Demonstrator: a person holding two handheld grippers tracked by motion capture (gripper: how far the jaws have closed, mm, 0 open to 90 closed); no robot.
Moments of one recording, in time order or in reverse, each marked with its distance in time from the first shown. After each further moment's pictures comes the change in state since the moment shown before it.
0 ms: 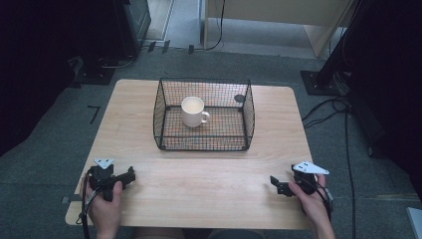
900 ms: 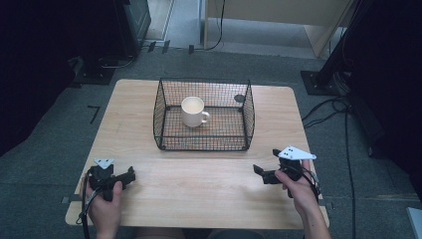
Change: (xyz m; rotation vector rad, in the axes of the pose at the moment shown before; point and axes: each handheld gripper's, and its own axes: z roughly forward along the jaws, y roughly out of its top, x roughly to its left) left arm 0.000 0.000 0.000 0.000 0.000 0.000; right arm 0.040 0.062 0.007 -0.103 0.174 -0.106
